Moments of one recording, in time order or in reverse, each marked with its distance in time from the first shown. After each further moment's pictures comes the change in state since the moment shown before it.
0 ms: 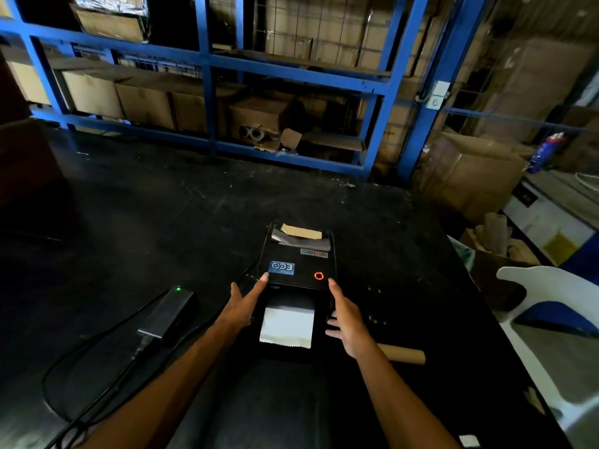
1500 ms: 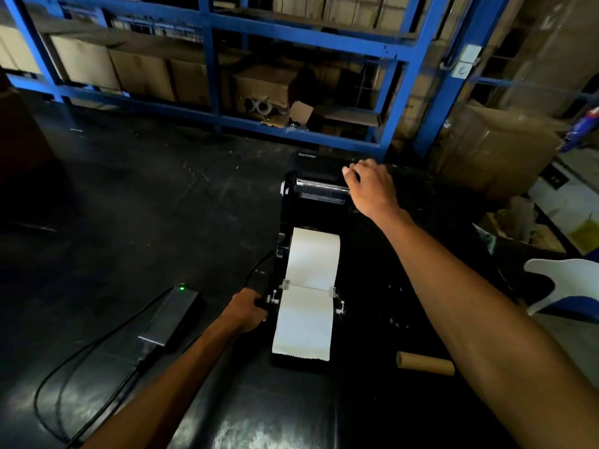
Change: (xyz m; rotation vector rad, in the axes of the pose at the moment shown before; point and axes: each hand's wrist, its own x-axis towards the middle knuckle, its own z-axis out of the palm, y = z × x) left_hand 0.045 -0.002 -0.023 0.741 -0.055 0.125; right_hand 0.075 -0.208 0.026 -1.010 0.390 -0.957
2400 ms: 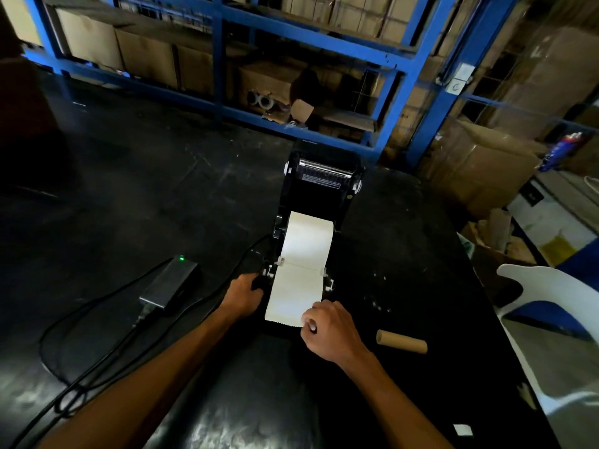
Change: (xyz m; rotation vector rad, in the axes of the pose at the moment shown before) left_hand -0.033 -0.003 0.027 -0.140 0.191 0.159; right_hand -0.263 -0.006 0.042 -0.036 -0.443 -0.219
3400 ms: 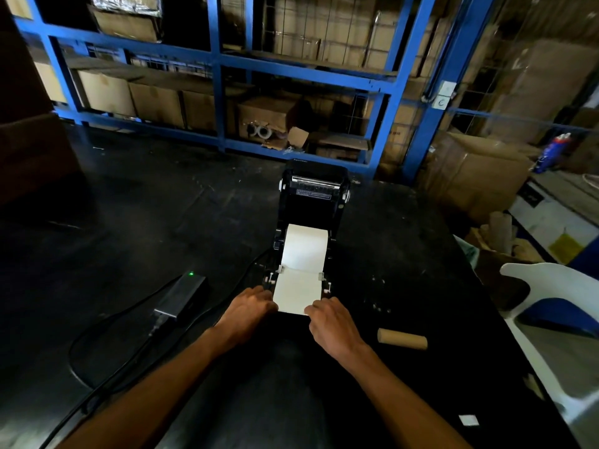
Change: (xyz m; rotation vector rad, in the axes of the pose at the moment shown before) left_hand -0.047 0.010 -0.021 0.905 -0.016 0.756; right_hand -0.003 -0.006 -0.008 -0.251 0.056 -0.125
